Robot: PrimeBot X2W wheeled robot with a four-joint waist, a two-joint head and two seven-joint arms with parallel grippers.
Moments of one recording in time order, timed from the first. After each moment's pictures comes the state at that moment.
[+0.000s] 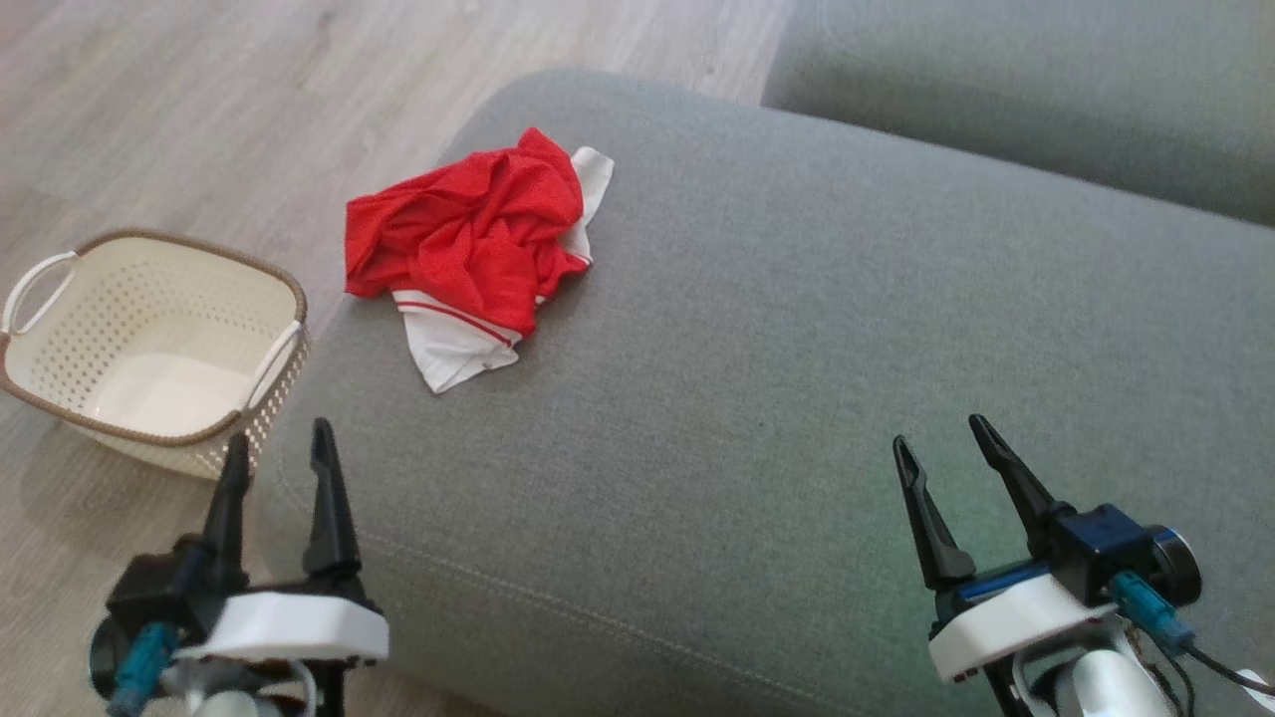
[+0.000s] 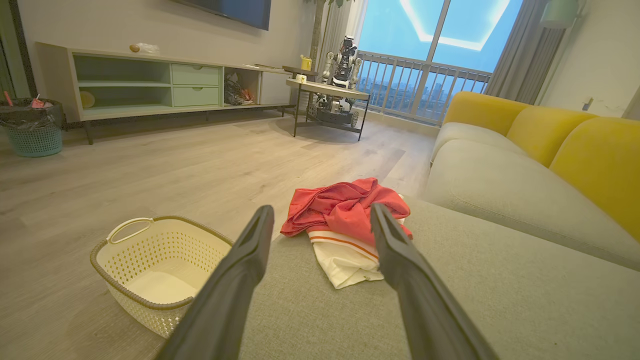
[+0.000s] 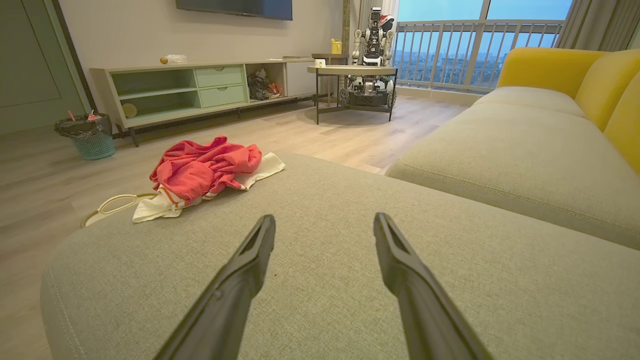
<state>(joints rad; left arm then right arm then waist) 0.08 0.05 -0.07 0.03 -0.22 0.06 -0.26 0.01 -0.05 0.06 0.15 0.05 0.13 -0.25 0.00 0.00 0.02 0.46</state>
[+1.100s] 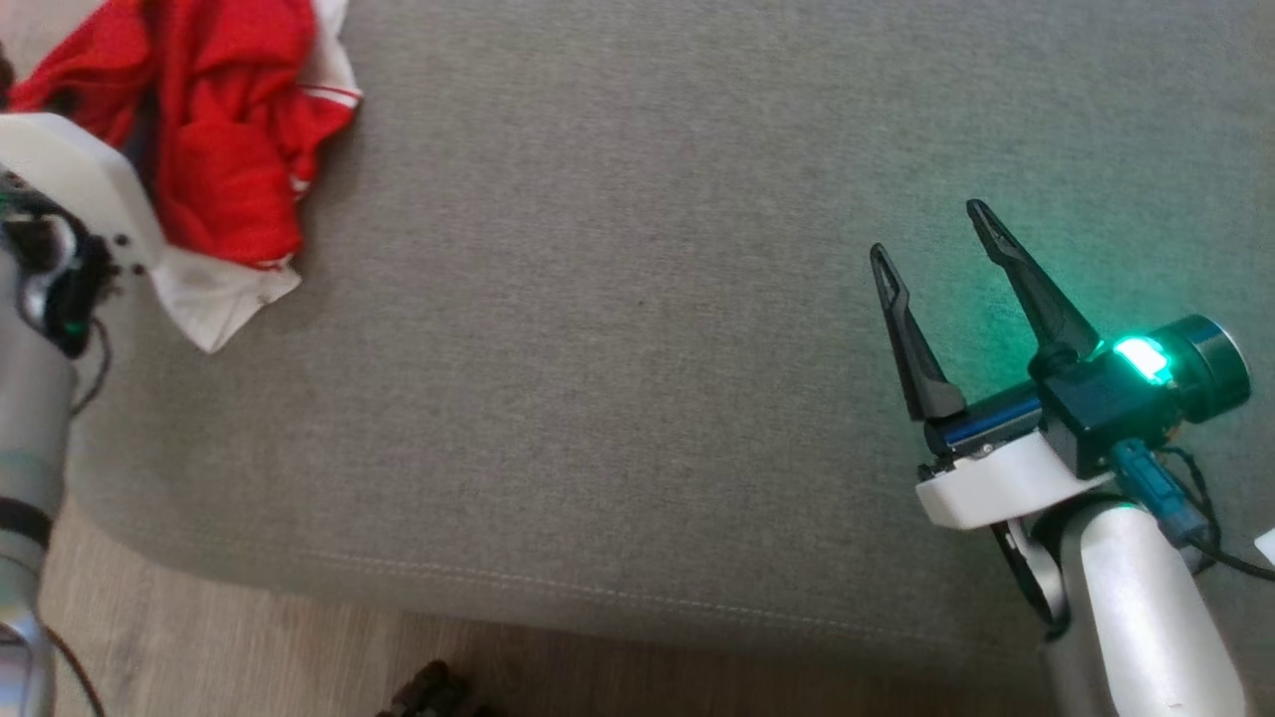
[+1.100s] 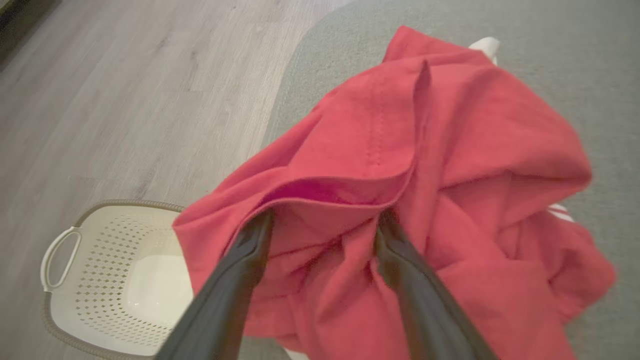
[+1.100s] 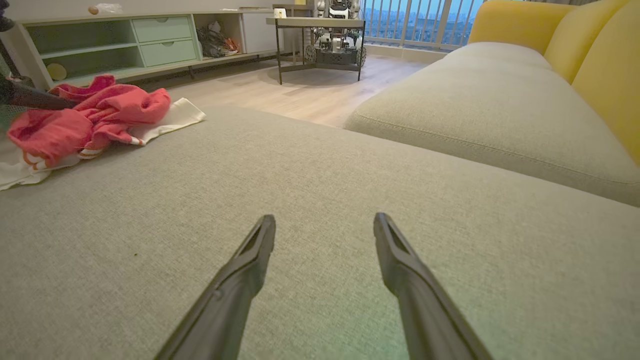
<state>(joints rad) -0.94 0.39 -0.35 0.98 -0.46 -0.13 0.06 -0.20 -0.06 0.11 -0.09 -0.12 0.13 -0.14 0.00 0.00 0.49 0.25</state>
